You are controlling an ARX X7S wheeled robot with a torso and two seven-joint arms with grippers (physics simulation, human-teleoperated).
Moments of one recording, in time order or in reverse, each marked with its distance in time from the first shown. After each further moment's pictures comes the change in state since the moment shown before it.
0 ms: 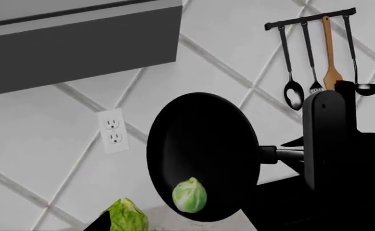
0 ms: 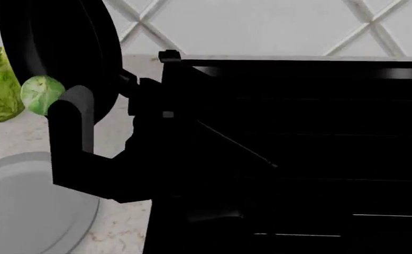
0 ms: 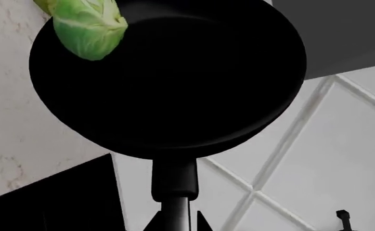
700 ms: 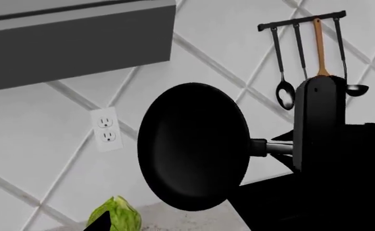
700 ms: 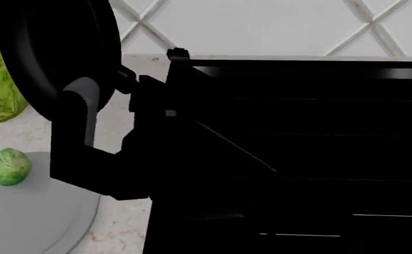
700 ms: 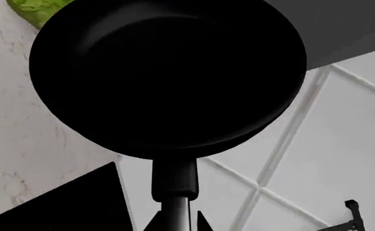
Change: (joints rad) left arm 0.033 0.000 0.034 0.000 0.061 0.031 -0.007; right arm -0.044 -0.002 0.083 -0.017 0.019 -0.010 0.016
